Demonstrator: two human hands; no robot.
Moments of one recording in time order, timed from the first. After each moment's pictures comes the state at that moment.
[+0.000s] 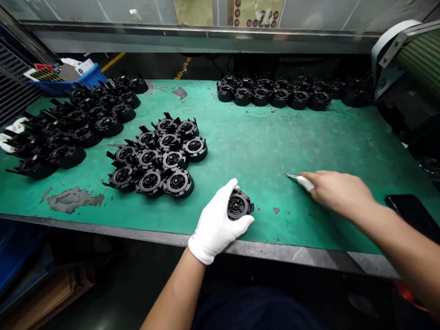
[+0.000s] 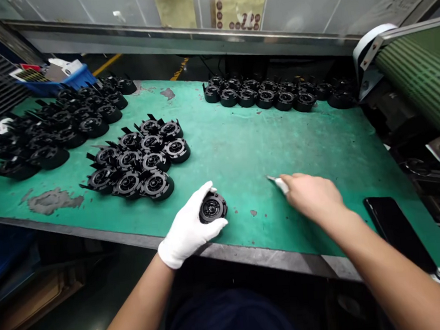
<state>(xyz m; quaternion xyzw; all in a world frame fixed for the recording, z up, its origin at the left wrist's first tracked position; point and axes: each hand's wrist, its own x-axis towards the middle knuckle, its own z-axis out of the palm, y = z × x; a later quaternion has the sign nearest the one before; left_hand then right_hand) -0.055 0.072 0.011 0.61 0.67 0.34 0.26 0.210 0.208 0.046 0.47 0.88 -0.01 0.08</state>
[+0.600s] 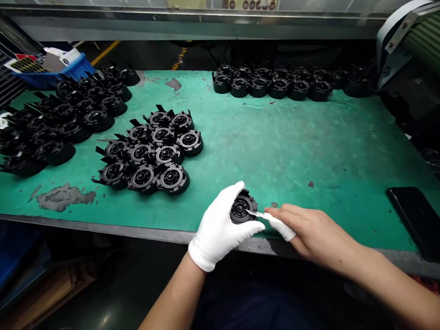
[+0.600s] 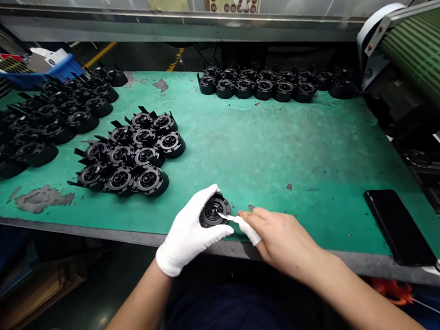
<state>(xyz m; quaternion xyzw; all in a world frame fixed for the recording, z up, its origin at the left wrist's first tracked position) -0.040 0.064 0.013 0.63 0.64 0.35 0.28 0.194 0.131 0.036 0.32 0.92 -0.24 0.01</state>
